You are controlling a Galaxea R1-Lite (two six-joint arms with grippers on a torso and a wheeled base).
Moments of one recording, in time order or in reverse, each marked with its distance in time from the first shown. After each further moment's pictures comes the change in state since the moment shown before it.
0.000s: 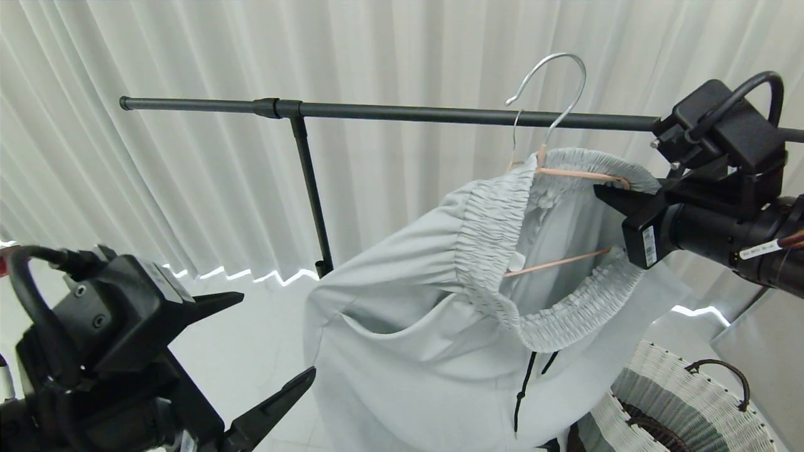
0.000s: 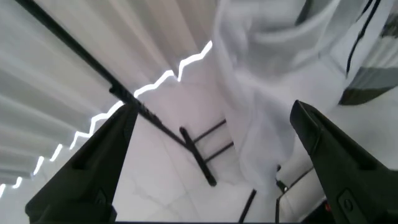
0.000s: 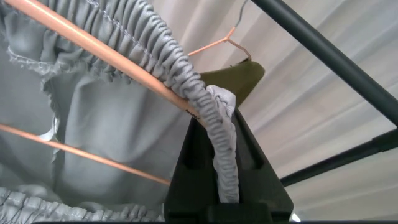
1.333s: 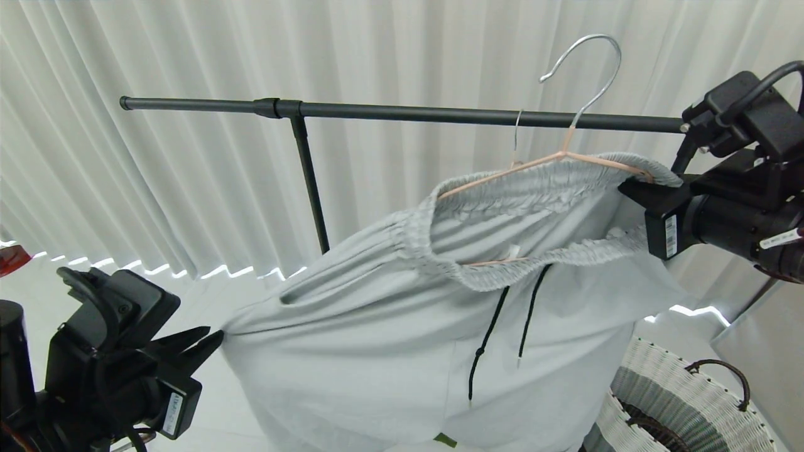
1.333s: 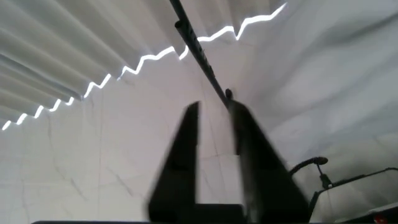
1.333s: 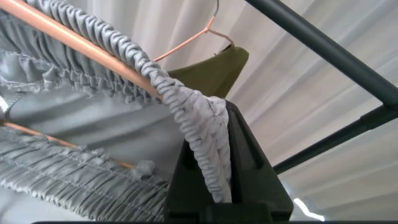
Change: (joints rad) left arm 0.360 0.041 0.165 -0.155 0.000 0.015; right arm -0.068 -0.029 0.004 0.018 -0.001 0.052
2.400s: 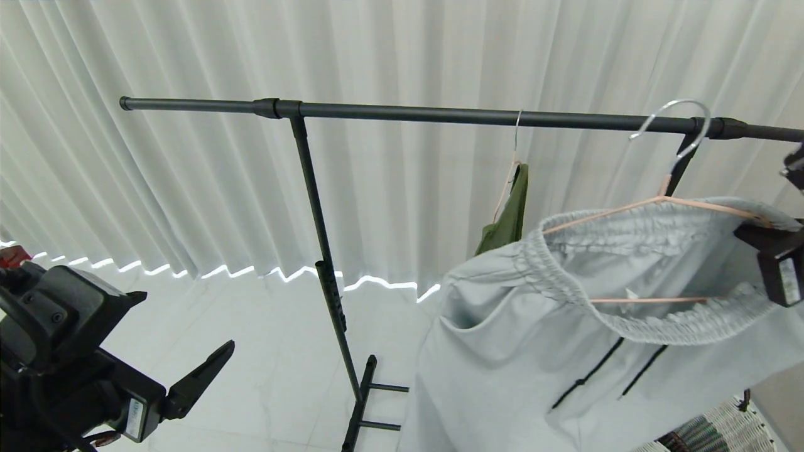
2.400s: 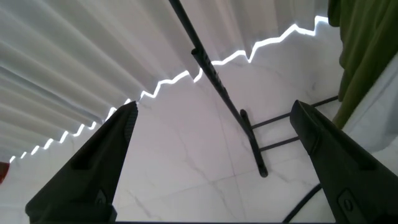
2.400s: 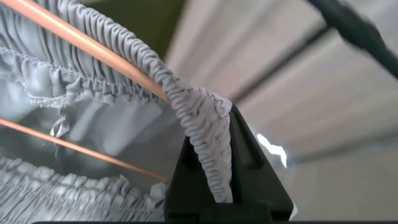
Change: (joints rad) left arm 0.000 -0.117 -0.002 -0.002 -0.002 0.101; right arm -0.205 -0.224 0.062 0.355 -0.106 -0.001
